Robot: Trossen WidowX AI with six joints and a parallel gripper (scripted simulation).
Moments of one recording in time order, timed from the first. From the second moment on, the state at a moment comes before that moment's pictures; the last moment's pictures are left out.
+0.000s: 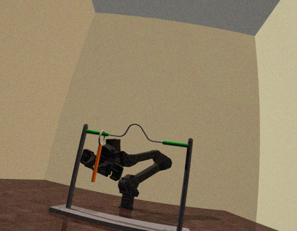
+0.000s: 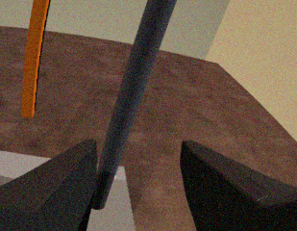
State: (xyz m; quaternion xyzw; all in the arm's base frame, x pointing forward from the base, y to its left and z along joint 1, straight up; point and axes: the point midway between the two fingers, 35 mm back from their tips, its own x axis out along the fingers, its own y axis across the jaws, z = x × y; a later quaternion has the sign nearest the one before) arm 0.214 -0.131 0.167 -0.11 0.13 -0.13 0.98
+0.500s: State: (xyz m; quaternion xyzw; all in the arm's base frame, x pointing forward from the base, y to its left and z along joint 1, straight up) arm 0.211 -0.084 0.111 -0.02 0.14 -0.08 0.99
